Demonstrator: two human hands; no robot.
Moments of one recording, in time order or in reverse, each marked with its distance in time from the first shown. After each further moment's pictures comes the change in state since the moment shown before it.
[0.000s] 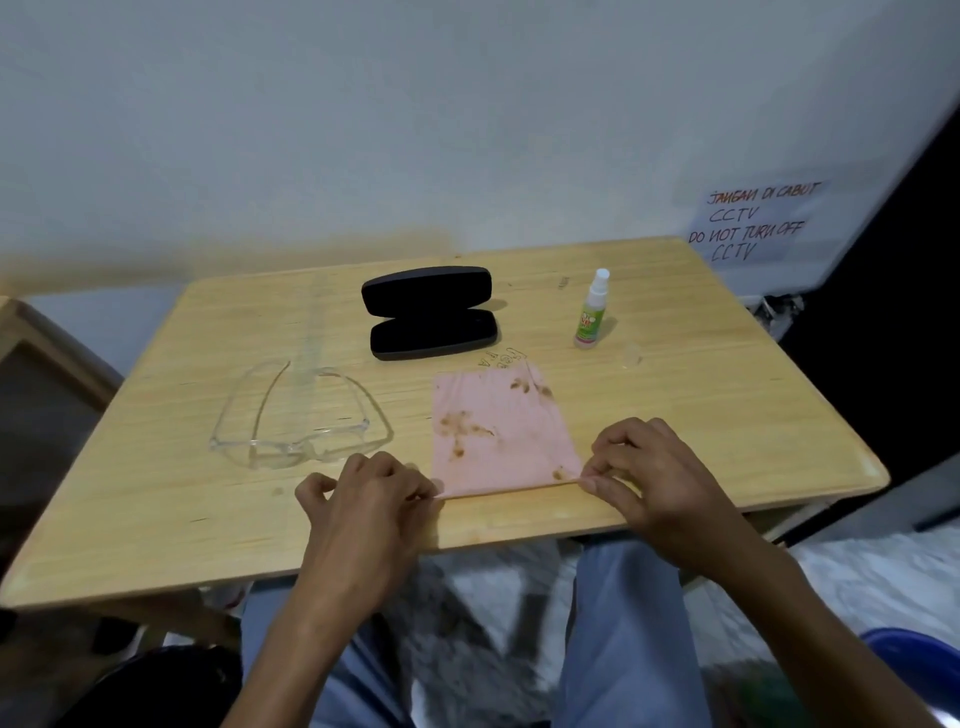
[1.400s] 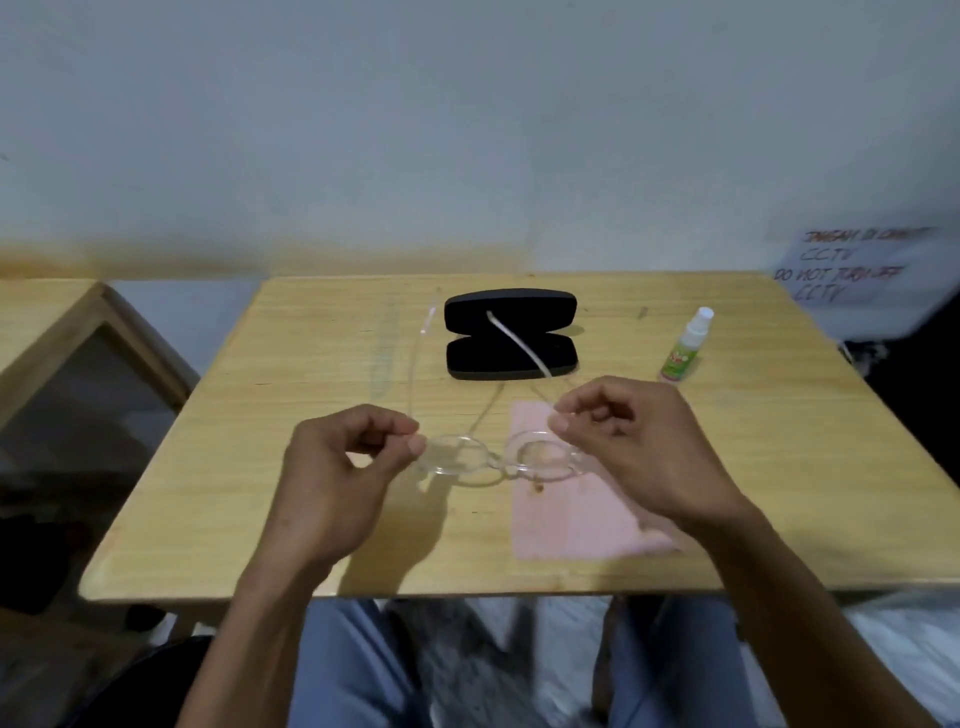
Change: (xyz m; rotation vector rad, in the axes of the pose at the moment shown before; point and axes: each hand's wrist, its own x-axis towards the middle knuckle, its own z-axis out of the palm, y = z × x) left_hand 0.035 -0.051 -0.072 -0.782 0.137 -0.360; right_hand 0.092 -0.092 0.008 0.563 0.054 0.182
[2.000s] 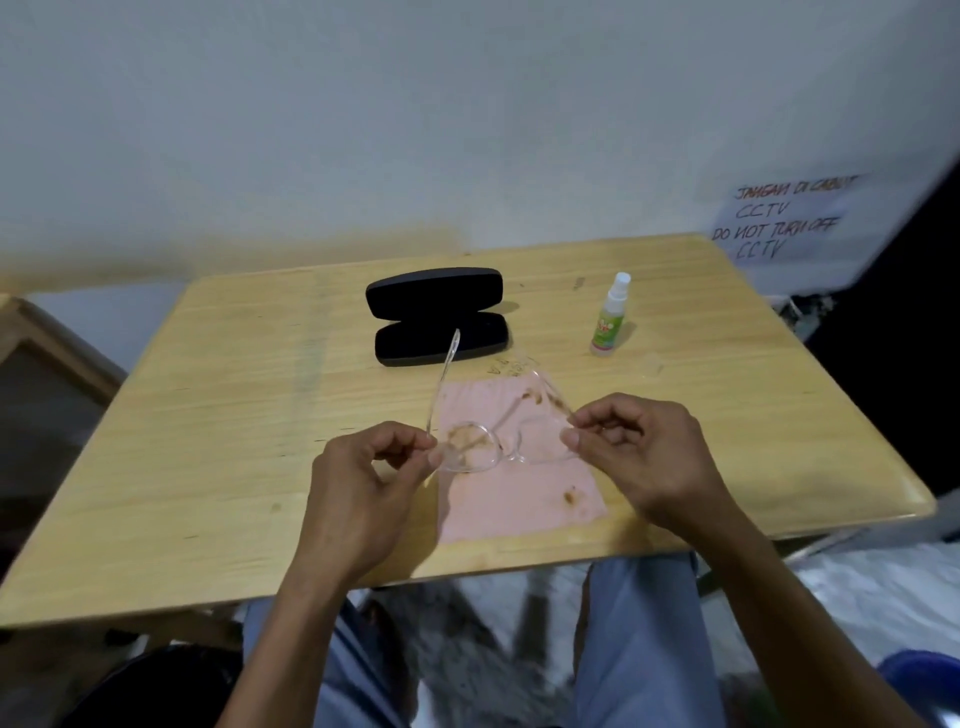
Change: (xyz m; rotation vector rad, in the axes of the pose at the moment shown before) left_hand -0.015 -0.001 0.078 0.159 -0.058 0.097; right_hand -0.029 0.067 -0.049 0.056 0.105 0.047
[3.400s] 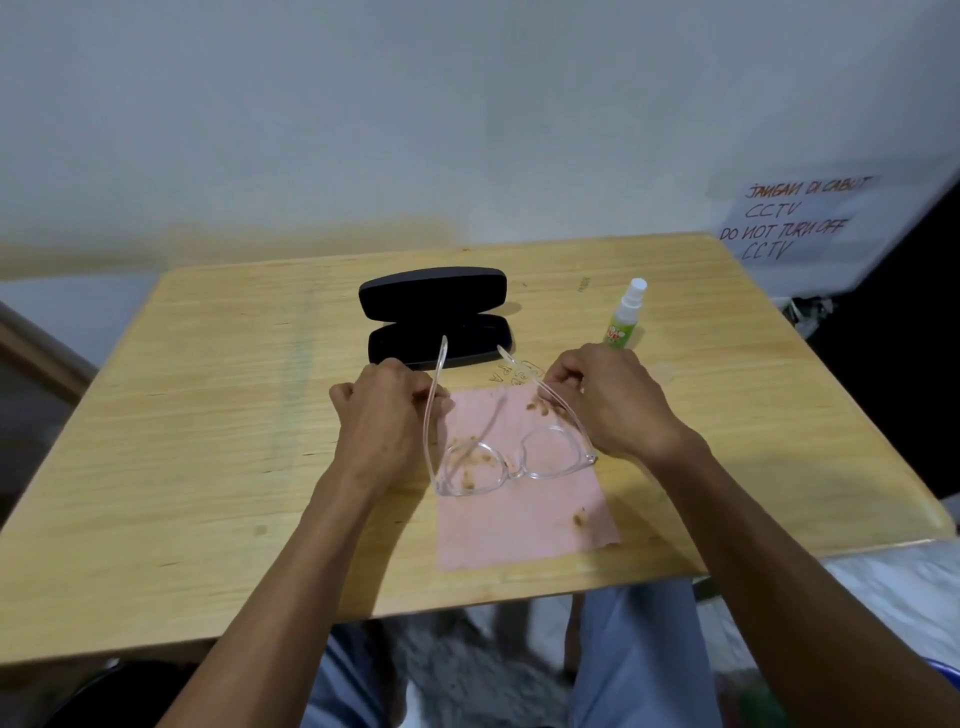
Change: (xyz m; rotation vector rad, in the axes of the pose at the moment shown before) left_hand 0.091 -0.011 0.029 0.421 -0.033 0.152; right_hand 0.088 -0.003 0.022 -0.565 -0.086 0.013
